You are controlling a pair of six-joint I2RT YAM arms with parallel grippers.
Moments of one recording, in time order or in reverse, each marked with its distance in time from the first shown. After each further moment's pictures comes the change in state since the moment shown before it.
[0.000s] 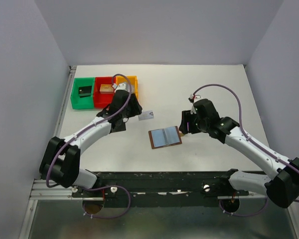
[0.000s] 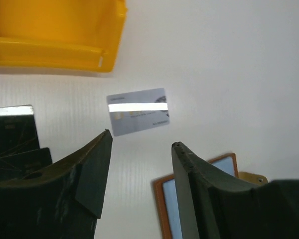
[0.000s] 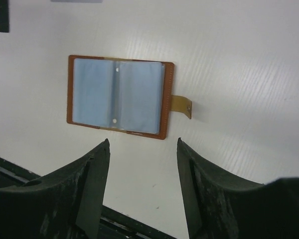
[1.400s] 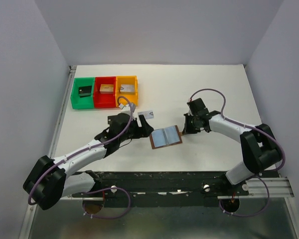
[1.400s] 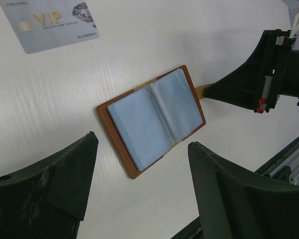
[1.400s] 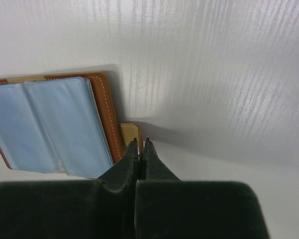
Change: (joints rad) left arm -0.257 -0.346 -0.379 0.172 0.057 -0.091; right arm -0.175 0.451 -0.019 0.149 -0.103 0.052
